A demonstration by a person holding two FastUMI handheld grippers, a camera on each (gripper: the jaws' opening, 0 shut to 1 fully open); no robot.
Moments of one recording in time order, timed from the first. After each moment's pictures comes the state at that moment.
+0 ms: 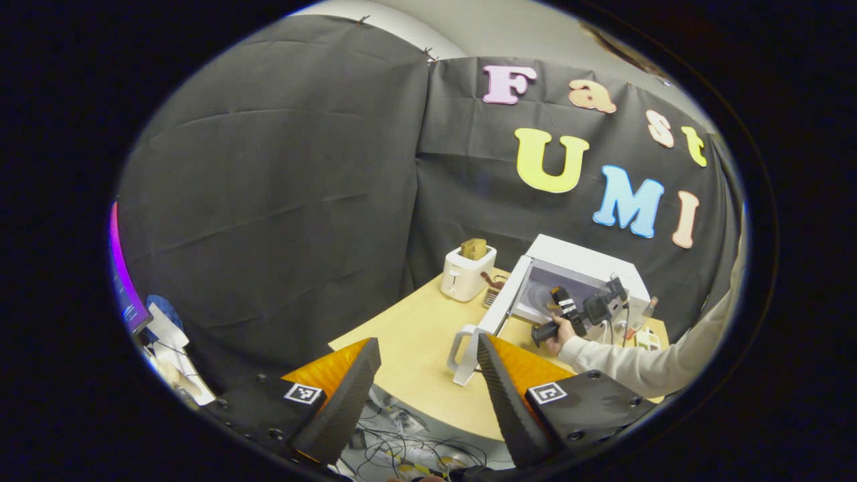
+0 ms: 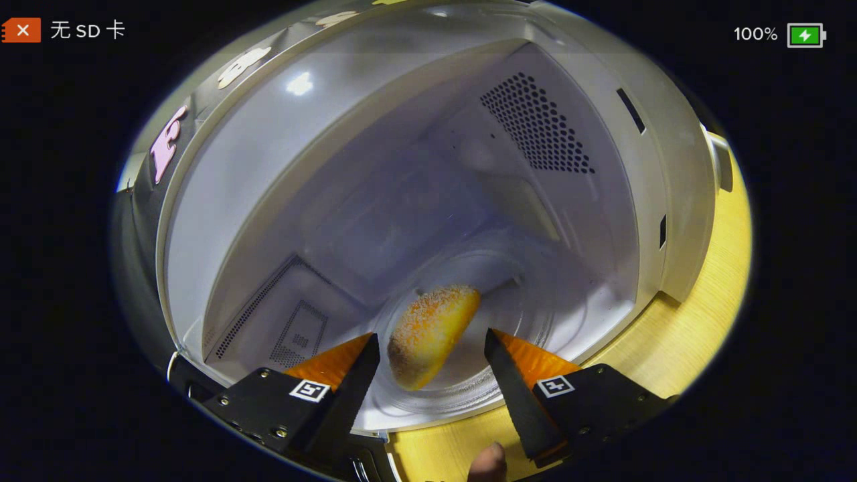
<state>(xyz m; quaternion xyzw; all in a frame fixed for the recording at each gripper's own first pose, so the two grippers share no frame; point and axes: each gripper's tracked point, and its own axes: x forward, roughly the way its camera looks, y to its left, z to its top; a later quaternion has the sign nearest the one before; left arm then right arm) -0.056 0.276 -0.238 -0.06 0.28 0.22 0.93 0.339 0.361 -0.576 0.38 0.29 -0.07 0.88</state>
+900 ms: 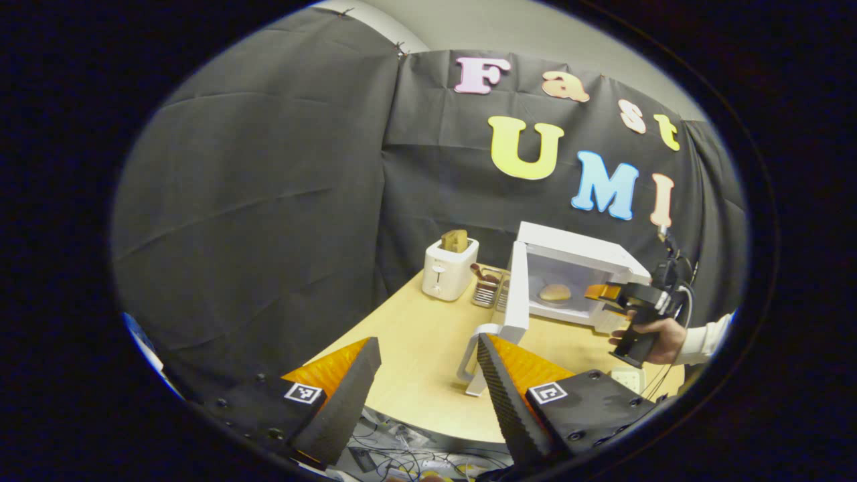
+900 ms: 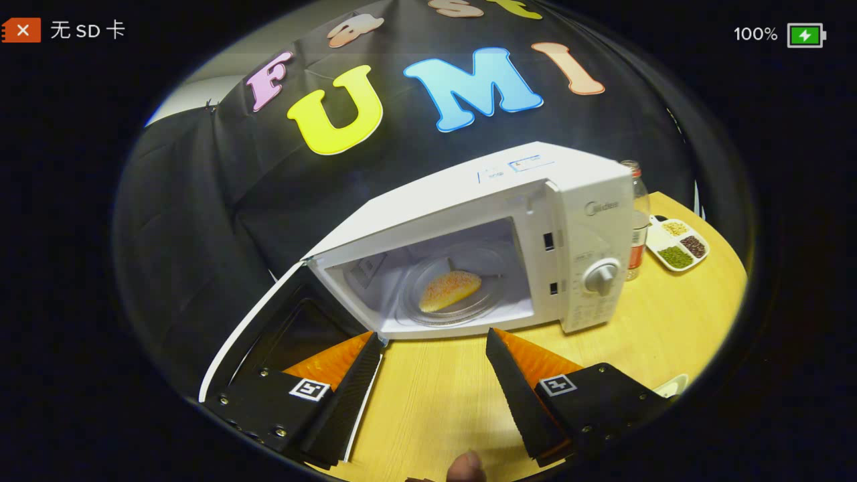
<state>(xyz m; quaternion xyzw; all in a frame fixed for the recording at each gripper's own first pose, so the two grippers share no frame) -0.001 0.340 -0.337 -0.05 0.28 0.11 0.95 0.162 0.301 -0.438 0.22 0.33 0.10 0.91</state>
